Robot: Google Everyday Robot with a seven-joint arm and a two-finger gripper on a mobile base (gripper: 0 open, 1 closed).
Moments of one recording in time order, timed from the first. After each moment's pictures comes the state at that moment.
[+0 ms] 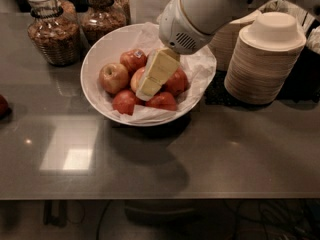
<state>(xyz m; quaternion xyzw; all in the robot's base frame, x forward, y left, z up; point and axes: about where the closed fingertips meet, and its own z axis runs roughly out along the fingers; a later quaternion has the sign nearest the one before) 0.532 0.008 0.978 -0.62 0.70 0.08 0.34</state>
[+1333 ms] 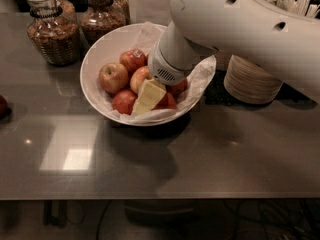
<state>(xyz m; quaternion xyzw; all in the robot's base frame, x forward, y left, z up) 0.550 0.012 0.900 -0.58 0.76 0.03 0.31</state>
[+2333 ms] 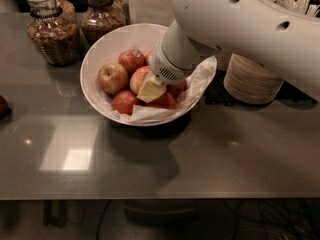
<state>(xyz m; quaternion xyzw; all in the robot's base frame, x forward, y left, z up) 0.550 0.012 0.900 -0.58 0.76 0.03 0.31</state>
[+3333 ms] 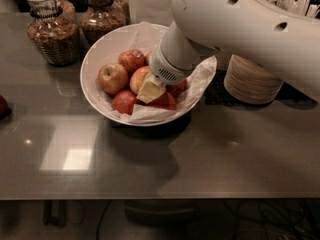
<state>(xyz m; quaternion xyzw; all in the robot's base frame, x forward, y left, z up) 0.550 0.012 0.900 -0.58 0.76 0.03 0.31</state>
